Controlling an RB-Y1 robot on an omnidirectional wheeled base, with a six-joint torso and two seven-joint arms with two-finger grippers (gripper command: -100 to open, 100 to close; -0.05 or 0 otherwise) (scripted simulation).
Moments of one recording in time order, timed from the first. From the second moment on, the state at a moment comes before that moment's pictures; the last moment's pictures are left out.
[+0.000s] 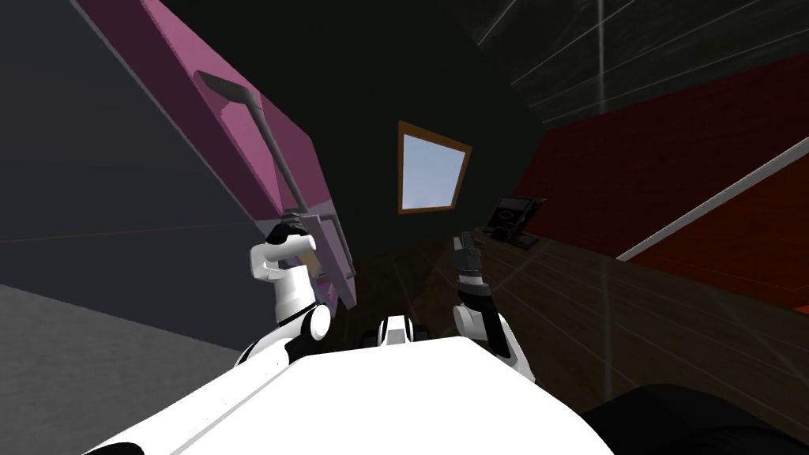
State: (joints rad) left arm -0.56 0.16 0.65 -1.77 -0.28 0.64 0.05; right arm 0.48 -0.02 0.00 -2.34 0.05 -0.41 0.03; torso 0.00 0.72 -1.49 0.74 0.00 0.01
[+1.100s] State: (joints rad) left arm -0.59 0.31 0.84 -1.67 -0.35 0.61 0.07; right arm 0.48 -0.02 0.00 -2.34 0.05 -0.41 0.03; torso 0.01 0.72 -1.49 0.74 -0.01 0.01
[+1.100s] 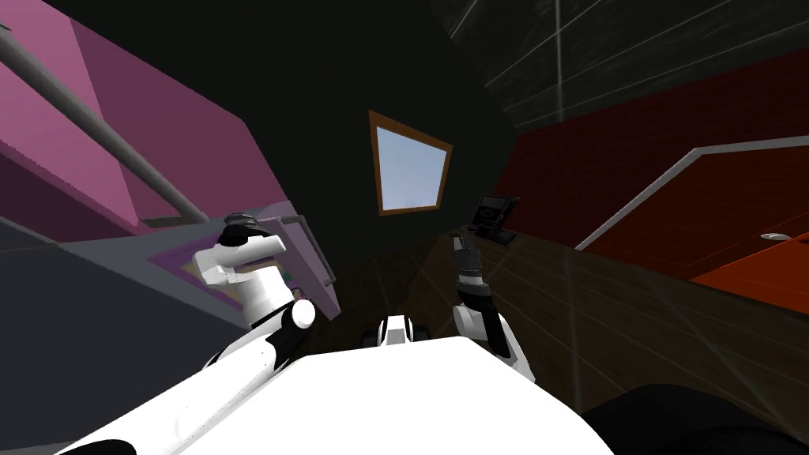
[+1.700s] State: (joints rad) left arm -0.60 0.42 0.98 -1.64 -0.40 0.58 0.08; right arm 0.48 -0.02 0.00 -2.34 0.05 -0.41 0.03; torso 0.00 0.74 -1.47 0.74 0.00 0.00
